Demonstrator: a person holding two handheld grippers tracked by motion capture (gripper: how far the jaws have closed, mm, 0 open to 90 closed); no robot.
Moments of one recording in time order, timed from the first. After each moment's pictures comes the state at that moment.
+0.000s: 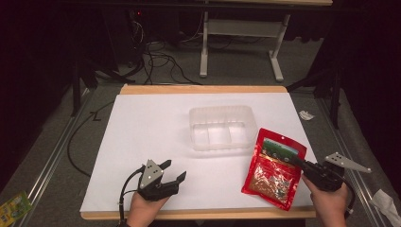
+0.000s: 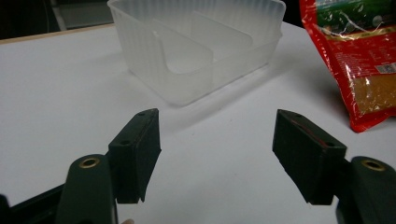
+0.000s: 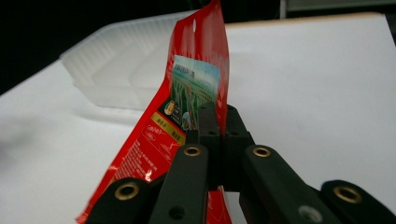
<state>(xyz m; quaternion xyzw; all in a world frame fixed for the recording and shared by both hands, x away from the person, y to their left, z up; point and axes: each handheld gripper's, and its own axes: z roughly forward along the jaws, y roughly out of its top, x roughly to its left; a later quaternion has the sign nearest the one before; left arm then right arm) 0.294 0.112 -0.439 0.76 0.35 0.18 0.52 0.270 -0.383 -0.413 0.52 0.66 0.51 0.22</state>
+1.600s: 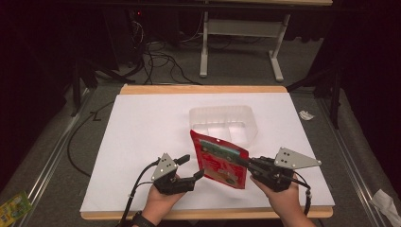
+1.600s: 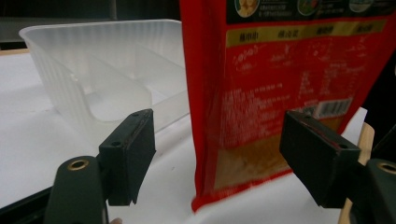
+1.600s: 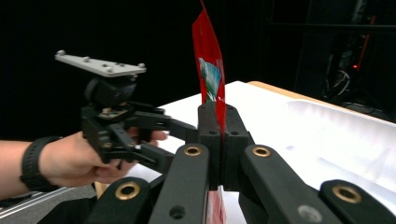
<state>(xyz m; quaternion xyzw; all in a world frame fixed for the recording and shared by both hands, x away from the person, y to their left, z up) 0.310 0.076 -0.434 0.74 0.31 0.12 0.58 0.275 -0.235 -0.361 0.27 0.72 0.62 0.15</state>
